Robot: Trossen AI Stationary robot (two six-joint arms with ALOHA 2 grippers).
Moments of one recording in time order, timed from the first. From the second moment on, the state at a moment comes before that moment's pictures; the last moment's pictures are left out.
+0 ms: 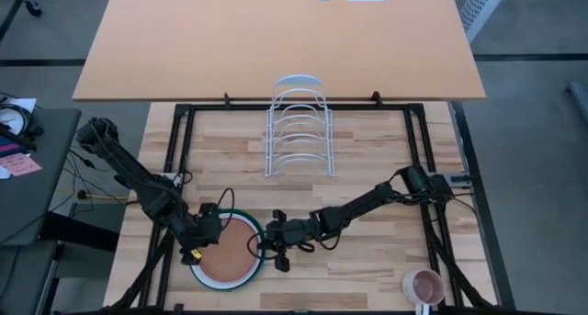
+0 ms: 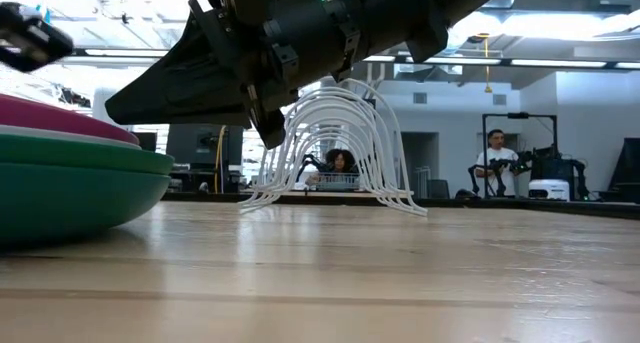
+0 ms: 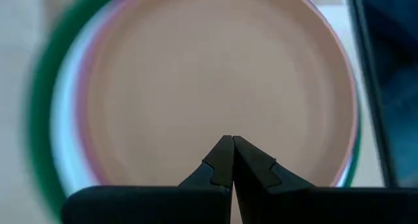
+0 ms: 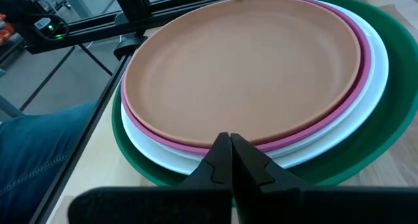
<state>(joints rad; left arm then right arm) -0.77 1.08 0.75 -0.68 -0.18 -0.63 0.32 2.22 1.42 0.36 0.08 0.34</state>
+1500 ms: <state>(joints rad) -0.71 1.08 0.52 -0.59 -0.03 -0.83 0.31 2.21 1.42 0.36 0.09 0.34</state>
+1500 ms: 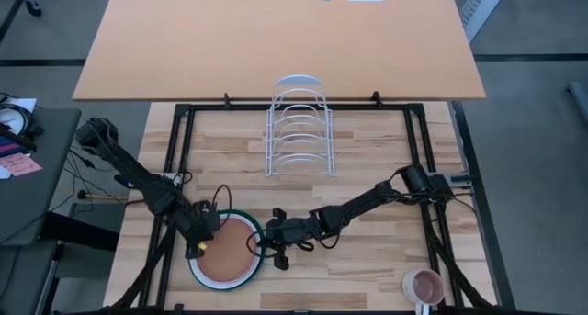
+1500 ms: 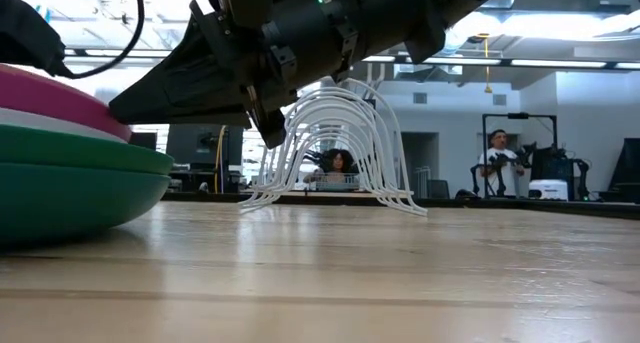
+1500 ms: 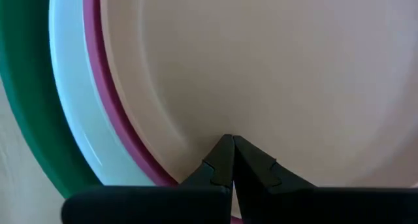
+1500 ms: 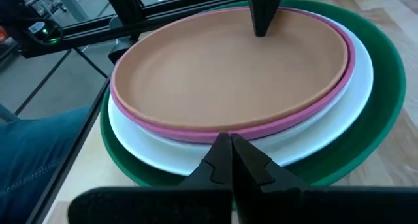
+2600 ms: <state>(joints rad) -0.63 1.08 0.51 -0.37 -0.05 -0.60 0.31 2.22 1.42 0.35 0.09 0.34</state>
